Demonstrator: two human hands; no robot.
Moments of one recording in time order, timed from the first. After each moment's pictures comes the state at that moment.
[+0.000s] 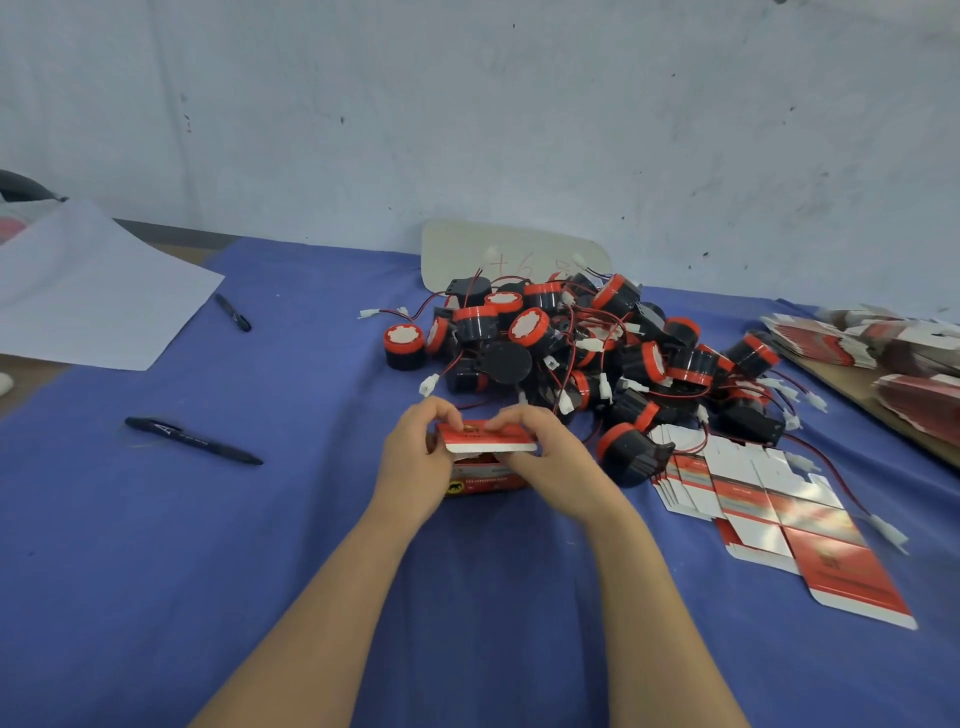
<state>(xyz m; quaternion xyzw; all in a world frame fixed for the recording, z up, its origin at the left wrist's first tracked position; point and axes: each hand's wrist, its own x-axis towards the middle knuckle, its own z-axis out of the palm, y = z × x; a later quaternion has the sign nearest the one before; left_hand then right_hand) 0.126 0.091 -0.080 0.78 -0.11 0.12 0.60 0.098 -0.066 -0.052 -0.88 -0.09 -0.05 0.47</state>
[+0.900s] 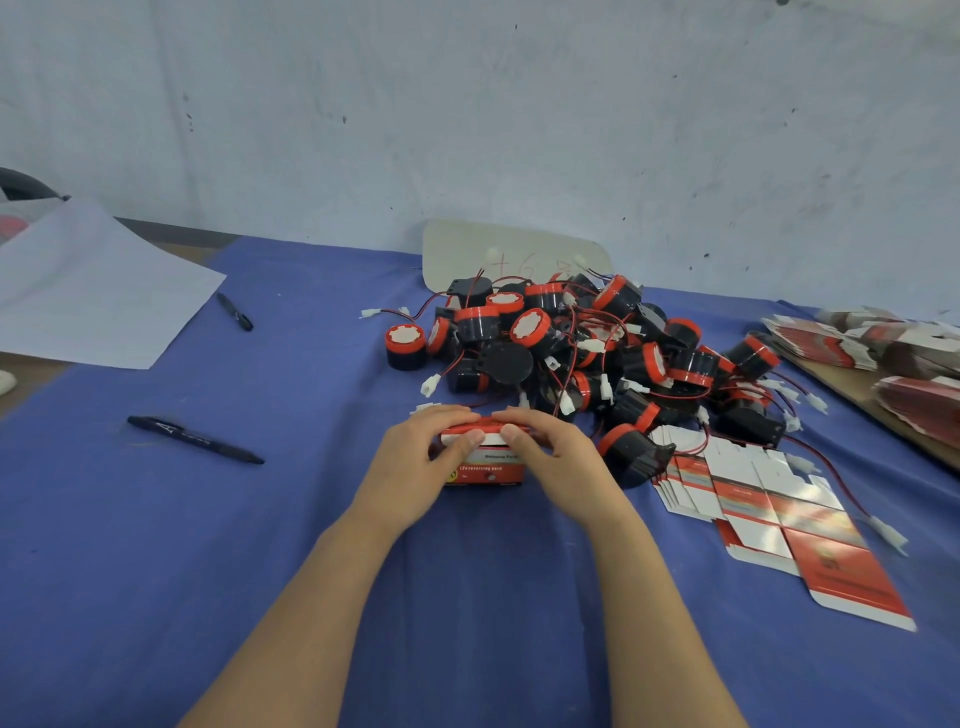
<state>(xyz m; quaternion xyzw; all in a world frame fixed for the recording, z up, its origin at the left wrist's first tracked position) 0.123 0.105 -0.075 0.82 -0.22 0.12 0.52 0.100 -0.070 -0.060 -0.86 -0.07 -0.09 0.49</state>
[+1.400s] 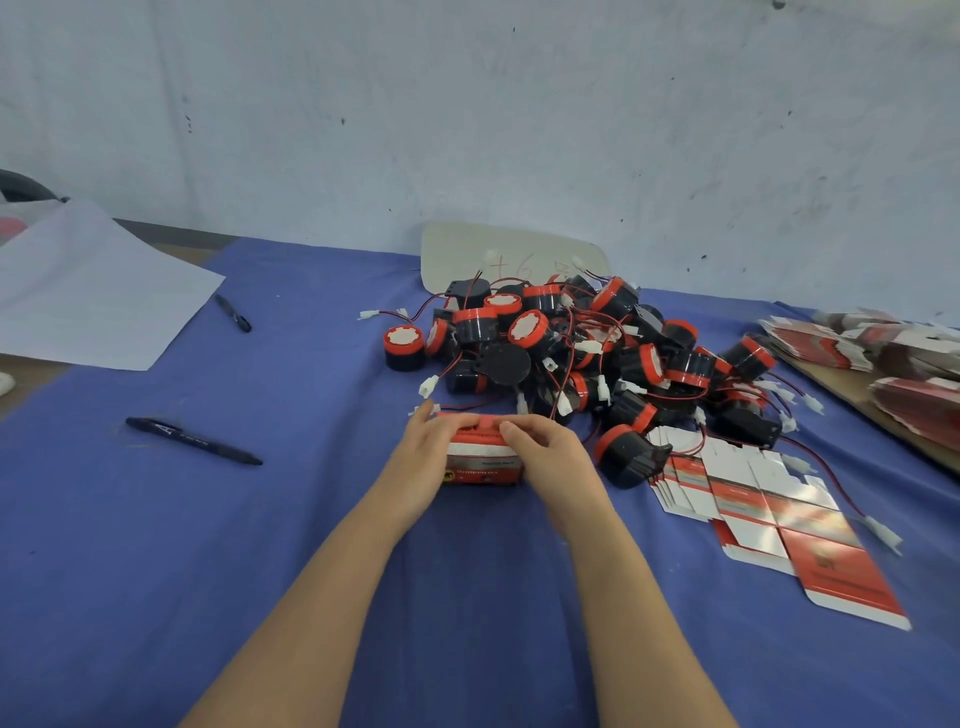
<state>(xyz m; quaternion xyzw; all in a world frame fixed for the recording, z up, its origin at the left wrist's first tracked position) 0.117 0.093 -0.066 0.77 -0.14 -0.04 0.61 0.103 -0.051 -0.061 -0.77 0.05 -0.09 0.62</state>
